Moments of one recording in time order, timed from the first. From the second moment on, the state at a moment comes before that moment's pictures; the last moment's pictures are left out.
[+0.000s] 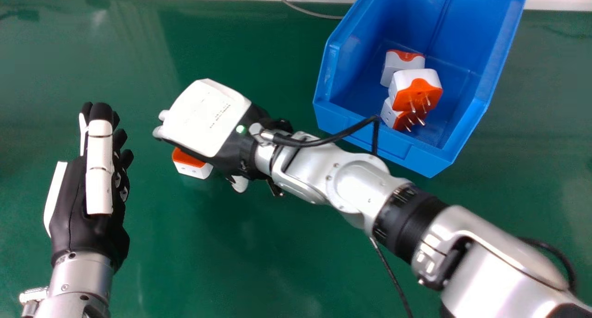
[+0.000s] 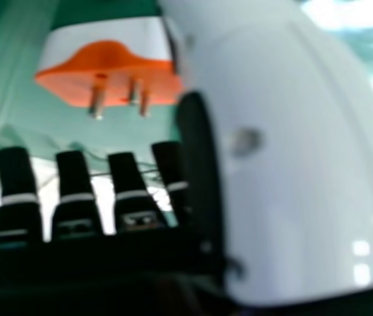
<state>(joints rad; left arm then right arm) 0.27 0.09 0.22 -0.44 -0.23 0.25 -0.03 -1.05 0.07 0.90 0.98 -1.20 -0.17 -0.11</state>
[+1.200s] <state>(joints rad) 0.49 -0.01 0.06 -0.67 -0.15 0.26 0.03 -1.13 0.16 1.02 1.18 -1.19 -0.19 -0.18</state>
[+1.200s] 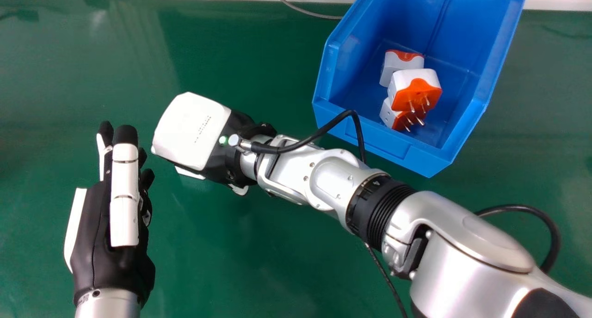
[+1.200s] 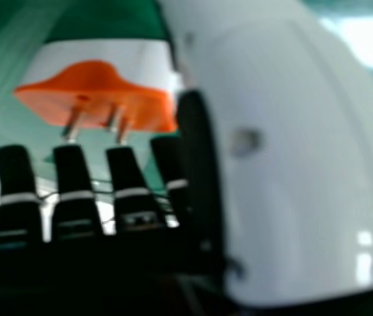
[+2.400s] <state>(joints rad) 0.57 -0.03 0.02 -0.75 -0.13 0.25 0.03 -1.13 0.16 0.81 1.25 -0.90 -0.21 0.00</state>
